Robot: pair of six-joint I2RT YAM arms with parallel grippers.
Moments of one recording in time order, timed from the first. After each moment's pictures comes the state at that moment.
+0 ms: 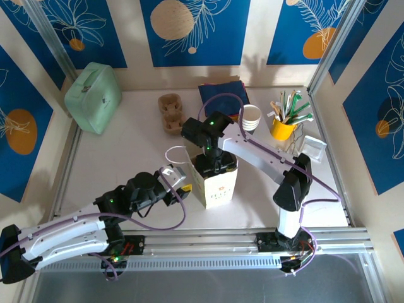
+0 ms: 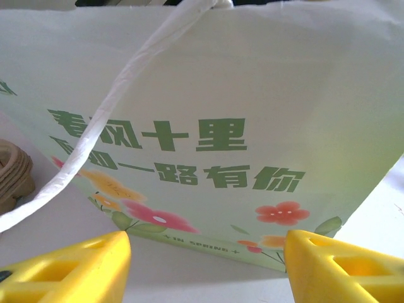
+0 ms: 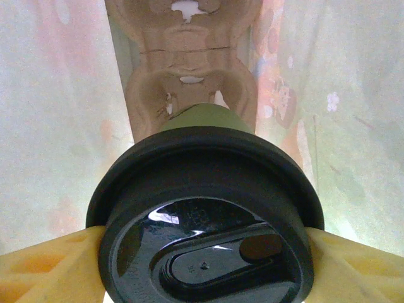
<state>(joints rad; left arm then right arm) -1.04 0.76 0.53 -0.16 -0.13 0.06 0.91 1.83 1.85 -1.65 0.03 0.60</state>
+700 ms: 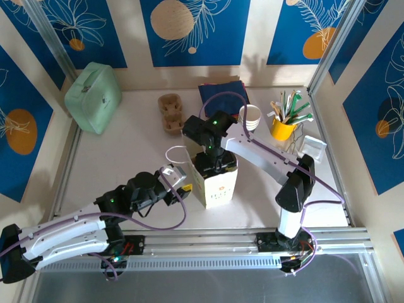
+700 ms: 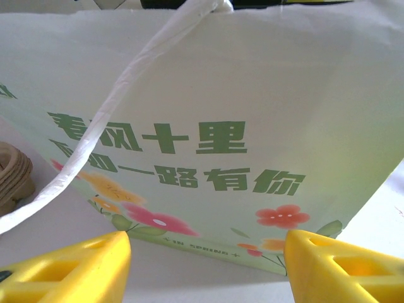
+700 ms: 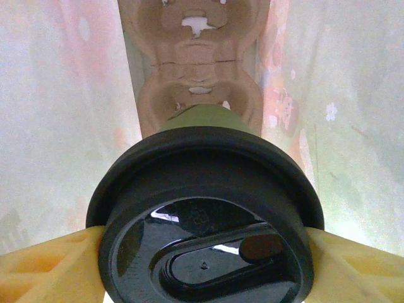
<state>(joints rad) -1.04 0.77 0.53 -0.15 -0.13 0.06 0.90 1.81 1.85 -1.62 0.02 0.60</state>
